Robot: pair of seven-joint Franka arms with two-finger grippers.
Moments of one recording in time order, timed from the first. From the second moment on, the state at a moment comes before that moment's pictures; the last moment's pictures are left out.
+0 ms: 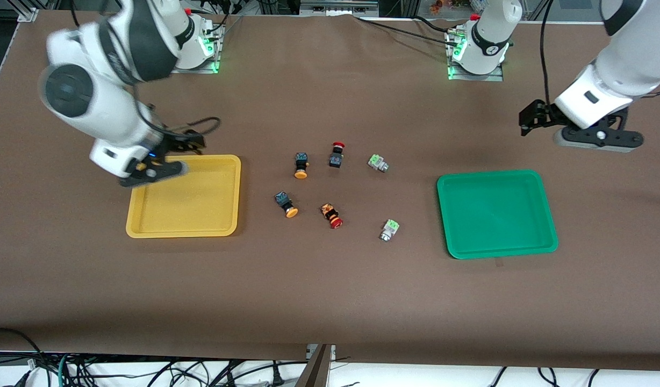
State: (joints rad) left arm -0.01 -0.03 -0.16 -1.77 0.03 1.65 -0.03; right arm 0.30 0.22 0.05 -1.75 0.02 1.84 0.04
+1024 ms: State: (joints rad) left arm -0.23 0.74 -0.24 -1.49 0.01 2.27 -0.03; right arm 0.56 0.69 0.05 -1.75 0.06 2.54 0.15
